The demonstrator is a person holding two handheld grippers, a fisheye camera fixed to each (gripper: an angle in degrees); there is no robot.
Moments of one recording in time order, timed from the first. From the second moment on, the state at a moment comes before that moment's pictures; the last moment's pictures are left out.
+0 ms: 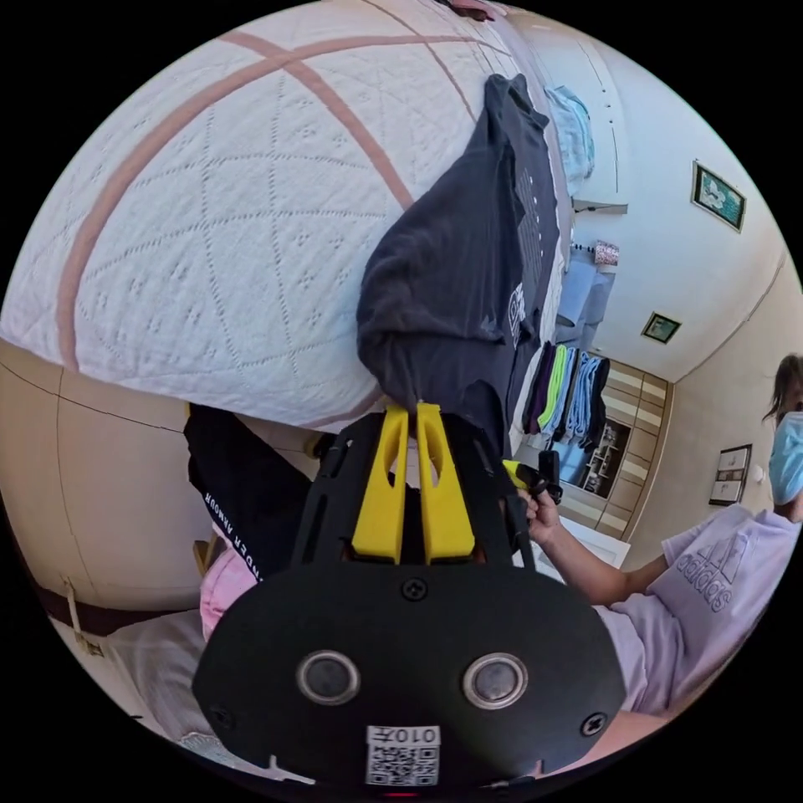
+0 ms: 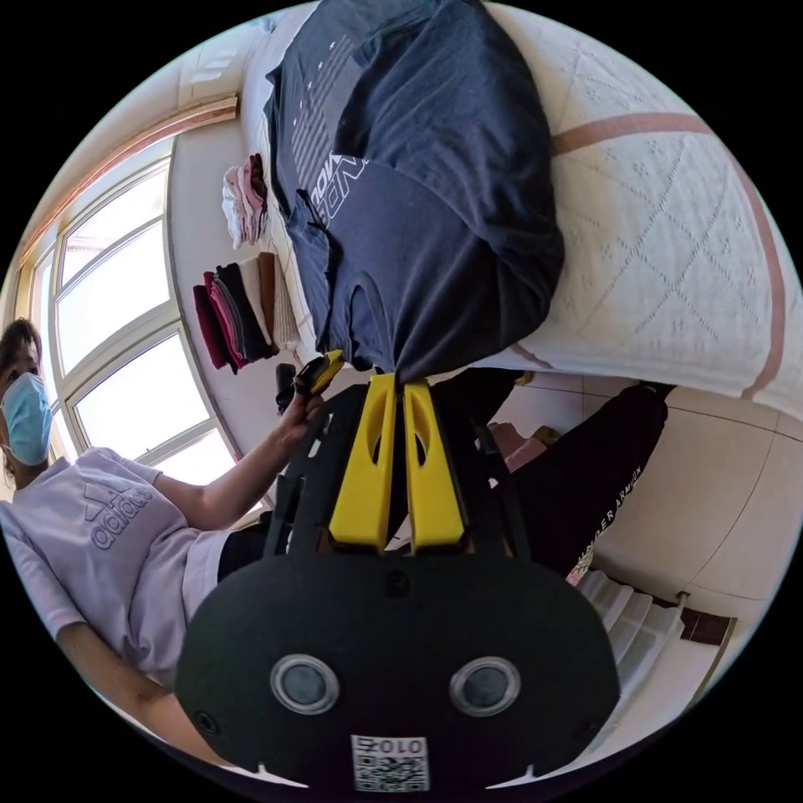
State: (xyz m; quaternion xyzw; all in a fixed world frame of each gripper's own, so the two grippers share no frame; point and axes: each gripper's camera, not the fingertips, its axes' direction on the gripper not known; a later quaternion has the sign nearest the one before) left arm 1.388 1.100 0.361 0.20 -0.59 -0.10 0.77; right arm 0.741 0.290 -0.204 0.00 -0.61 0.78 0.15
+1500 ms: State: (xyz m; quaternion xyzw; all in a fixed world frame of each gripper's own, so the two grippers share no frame) left arm 1.378 0.849 0.514 -0.13 -0.83 0.16 0.52; right arm 0.814 0.310 -0.217 -0.08 -0.39 0.75 0.53
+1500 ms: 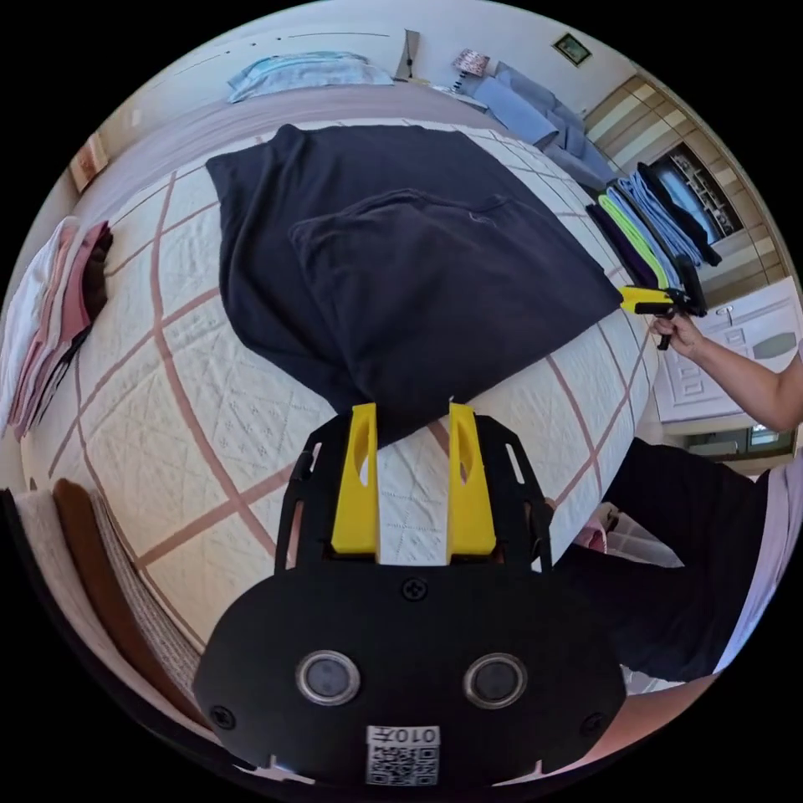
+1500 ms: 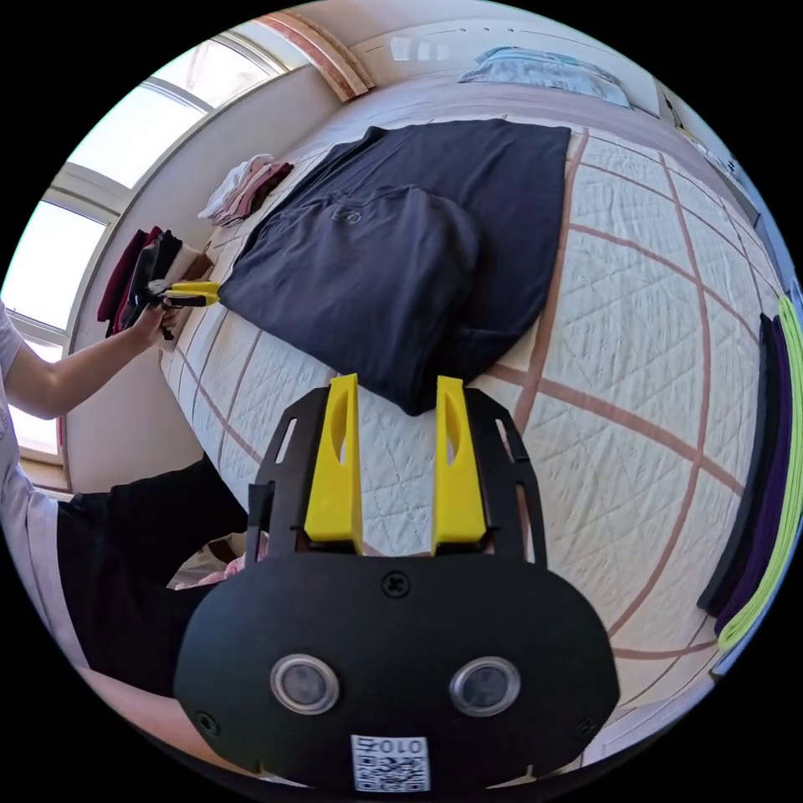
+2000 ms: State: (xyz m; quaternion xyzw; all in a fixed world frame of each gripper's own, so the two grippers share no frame) left arm 1.375 0.797 0.499 -0.23 -0.75 0.09 0.61; right arm 0.850 0.309 -0.234 -0.07 -0.47 0.66 0.59
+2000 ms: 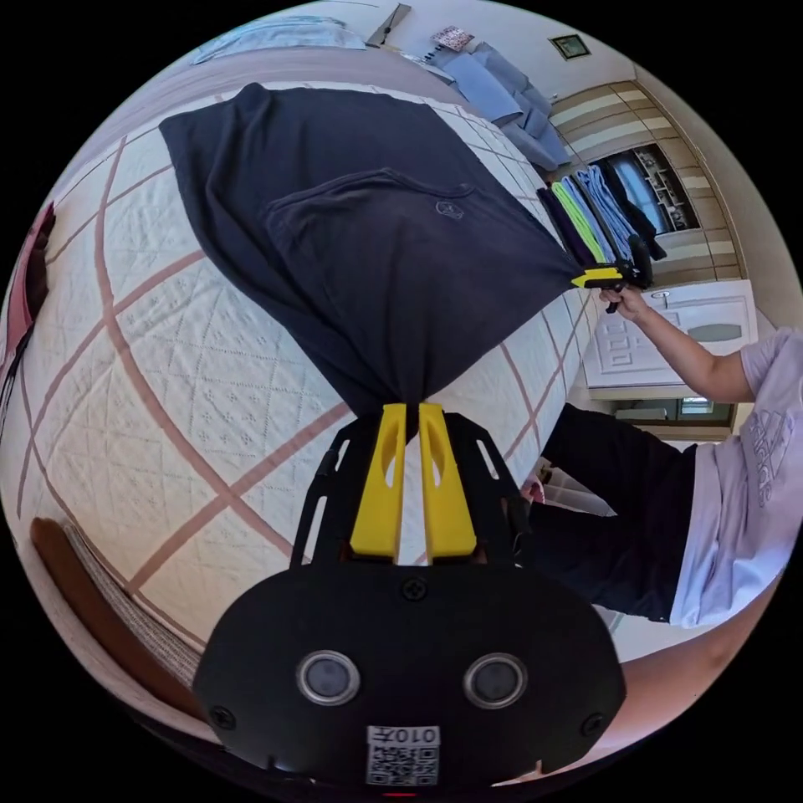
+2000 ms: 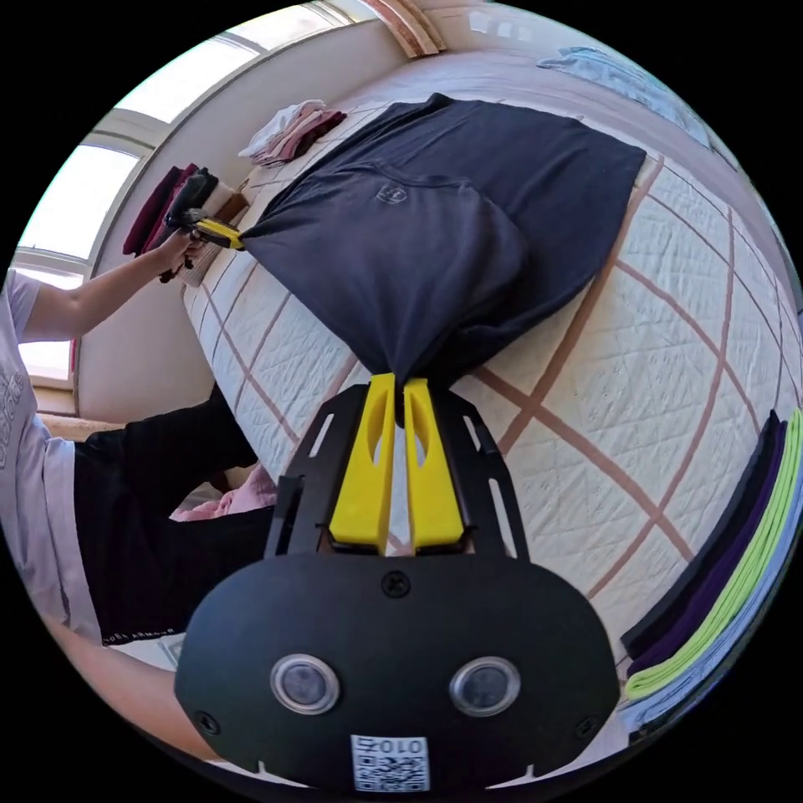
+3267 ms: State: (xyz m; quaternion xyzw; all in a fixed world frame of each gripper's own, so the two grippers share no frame) left arm 1.417 0.732 0.447 0.05 -0.87 0.01 0.49; right arm 0.964 0.400 -0.166 -0.07 -0.35 0.74 0.56
